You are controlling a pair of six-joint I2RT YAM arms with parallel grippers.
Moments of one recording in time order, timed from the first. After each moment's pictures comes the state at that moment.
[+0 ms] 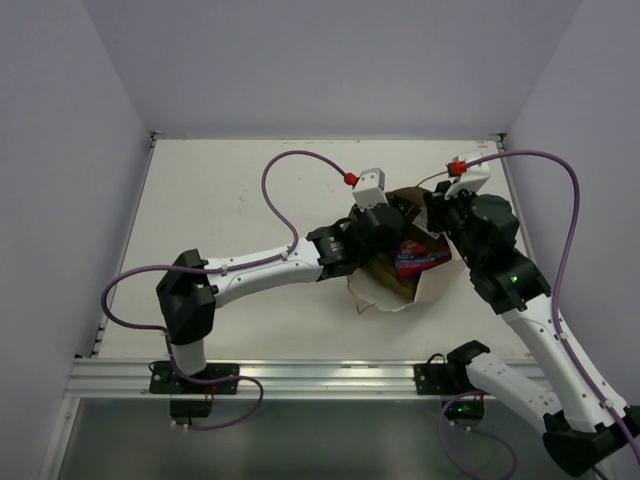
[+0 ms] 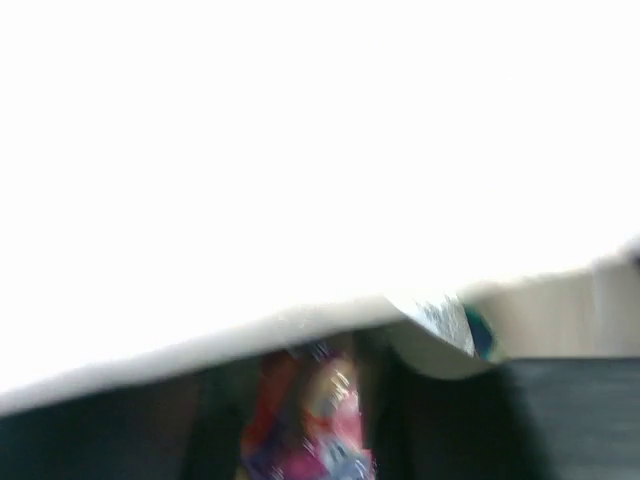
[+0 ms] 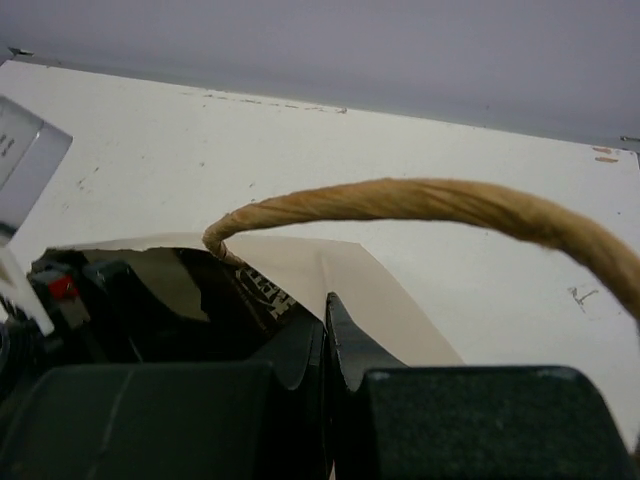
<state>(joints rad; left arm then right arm) -1.13 1.82 1.54 -0.17 -0.58 -0.93 0.45 0.84 1.02 -0.36 0.21 0.07</state>
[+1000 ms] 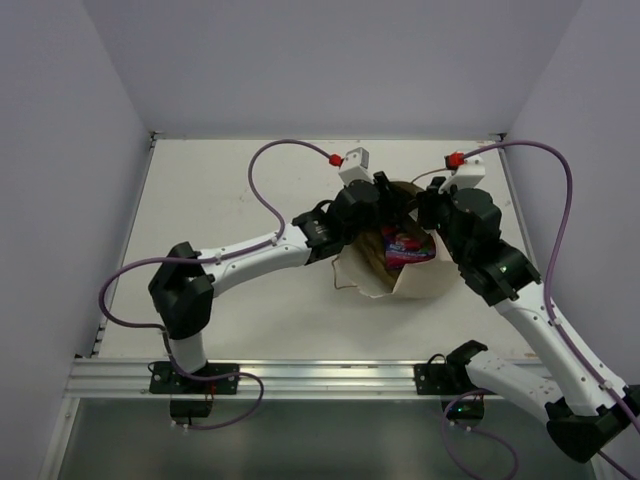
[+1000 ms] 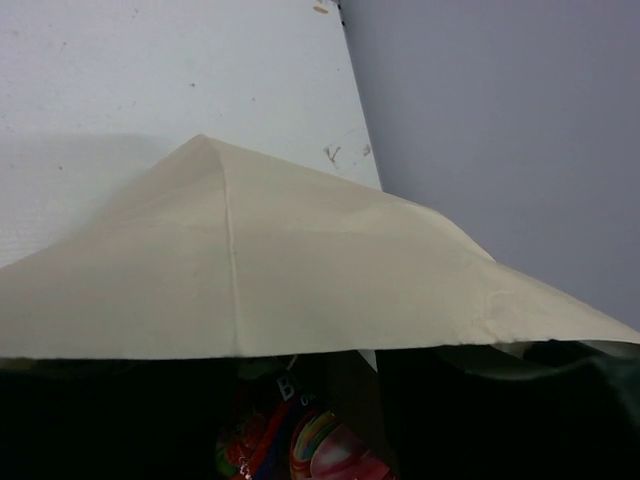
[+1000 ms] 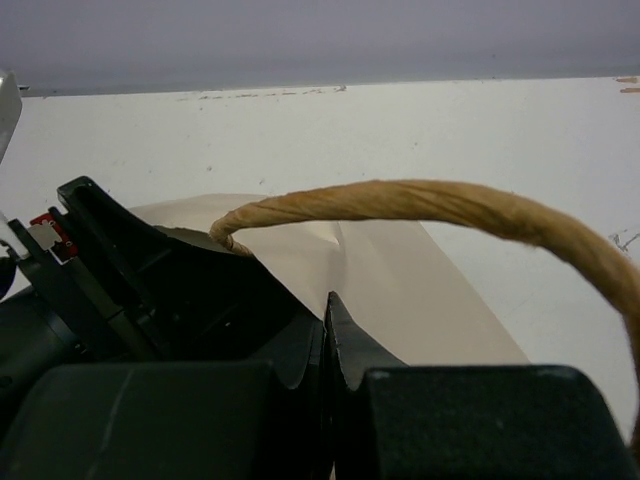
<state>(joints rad) -0.99 1.79 1.47 0.01 -0.38 -0.93 0.54 0.91 1.06 -0.40 0.36 0.27</state>
